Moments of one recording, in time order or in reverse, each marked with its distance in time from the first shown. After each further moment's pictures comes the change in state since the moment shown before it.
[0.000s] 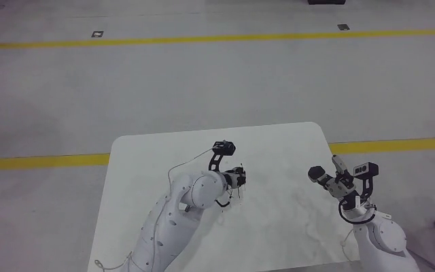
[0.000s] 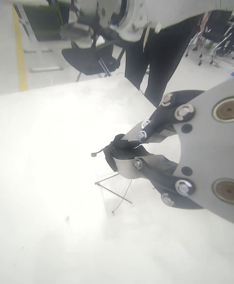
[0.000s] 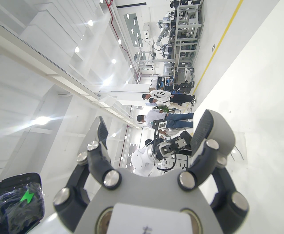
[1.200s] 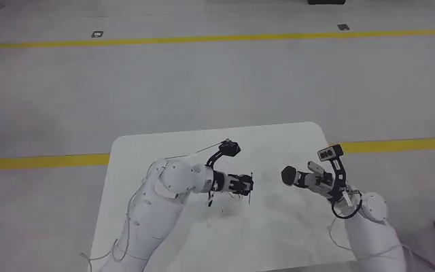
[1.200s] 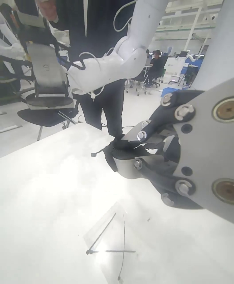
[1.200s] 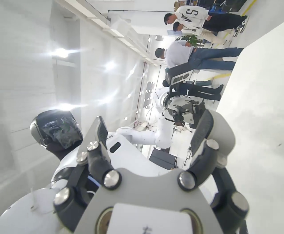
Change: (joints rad) left arm -0.097 0.057 -0.087 0.062 -0.453 -0.330 -0.322; right arm 0.291 -0.005 -0.144 0.179 0.081 0.030 0.594
